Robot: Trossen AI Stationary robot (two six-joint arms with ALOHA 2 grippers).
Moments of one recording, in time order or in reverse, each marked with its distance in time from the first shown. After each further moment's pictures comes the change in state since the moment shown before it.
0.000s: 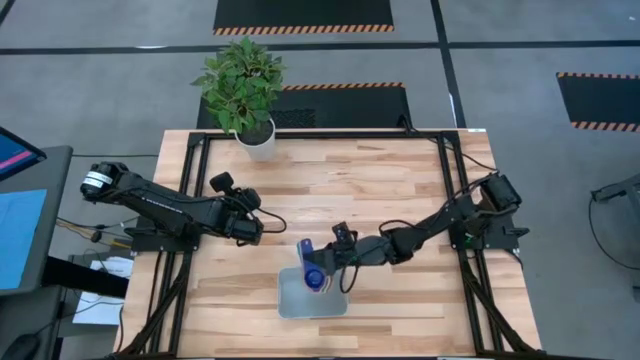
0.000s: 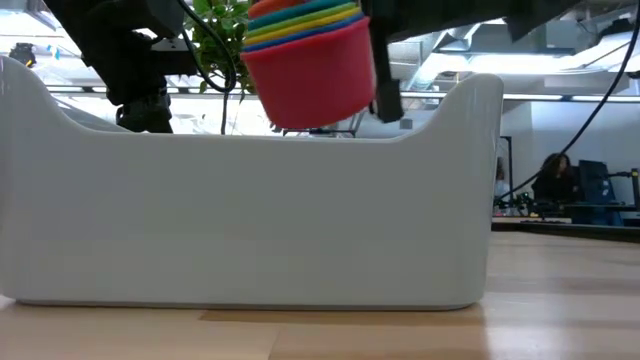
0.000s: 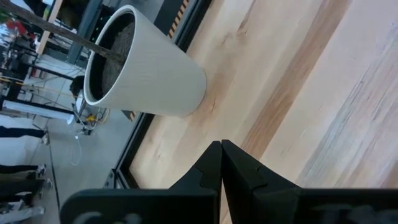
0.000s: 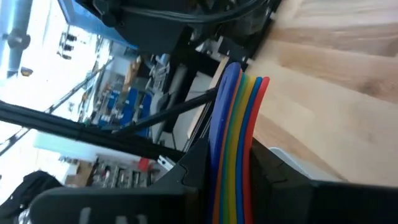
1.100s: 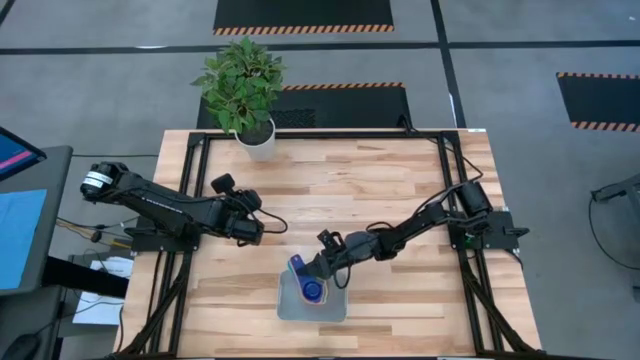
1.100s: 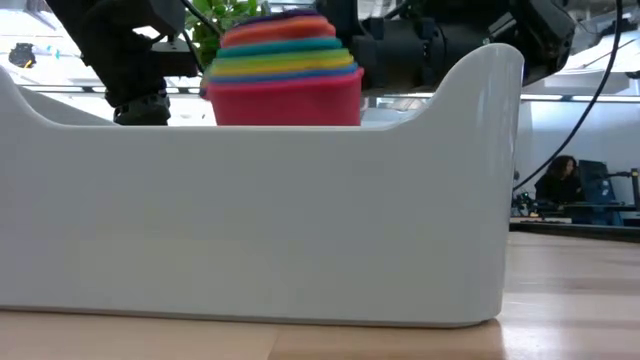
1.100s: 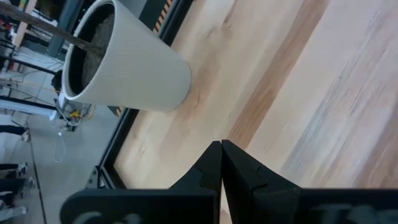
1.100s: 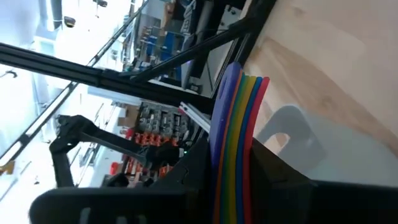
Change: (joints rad) left arm 0.000 0.000 0.000 0.024 0.062 0.003; right arm -0.081 0.209 -0.002 0.290 -0.376 0.059
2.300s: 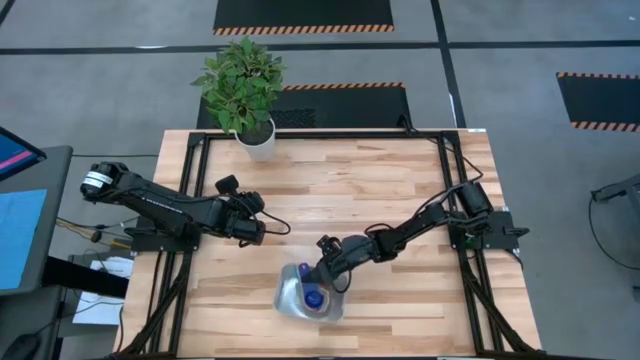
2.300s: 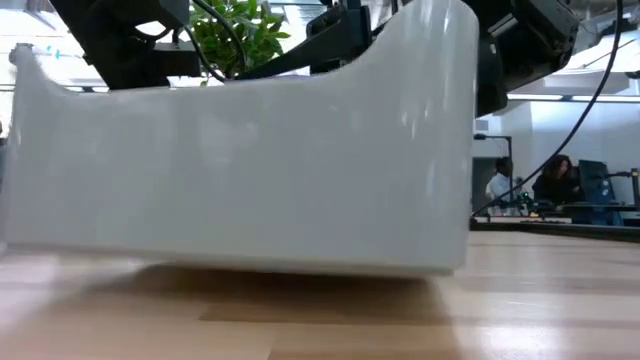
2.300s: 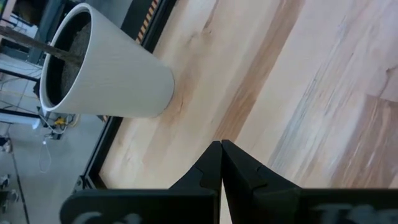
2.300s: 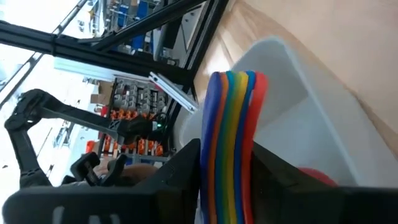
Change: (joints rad) left arm 0.000 0.000 0.000 0.062 0.044 0.068; right arm 0.013 0.000 0.000 -0.143 -0.073 -0.017
